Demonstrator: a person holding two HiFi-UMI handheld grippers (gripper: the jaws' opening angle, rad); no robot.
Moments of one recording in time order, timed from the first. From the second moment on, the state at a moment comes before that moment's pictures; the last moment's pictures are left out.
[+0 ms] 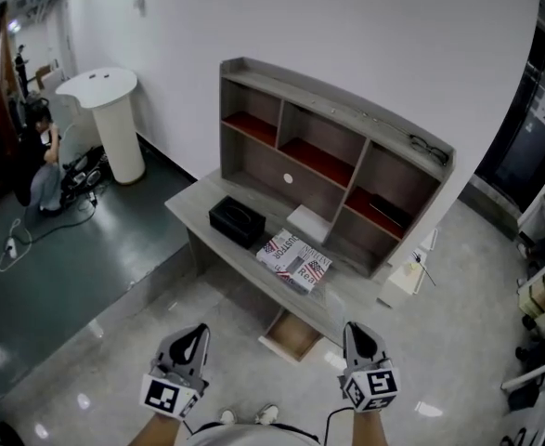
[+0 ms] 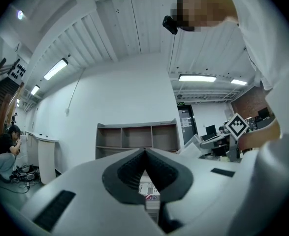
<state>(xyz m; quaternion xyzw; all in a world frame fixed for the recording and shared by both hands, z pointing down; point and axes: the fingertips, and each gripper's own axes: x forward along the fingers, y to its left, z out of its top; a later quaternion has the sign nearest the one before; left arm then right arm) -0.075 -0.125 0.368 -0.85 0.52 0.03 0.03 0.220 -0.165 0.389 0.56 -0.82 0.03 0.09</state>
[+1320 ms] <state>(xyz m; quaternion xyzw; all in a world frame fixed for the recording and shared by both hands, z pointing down) -0.118 -0.099 0.356 -0.82 0.57 0.06 0.03 0.246 -0.106 0.295 0.59 -0.81 -0.04 0.01</state>
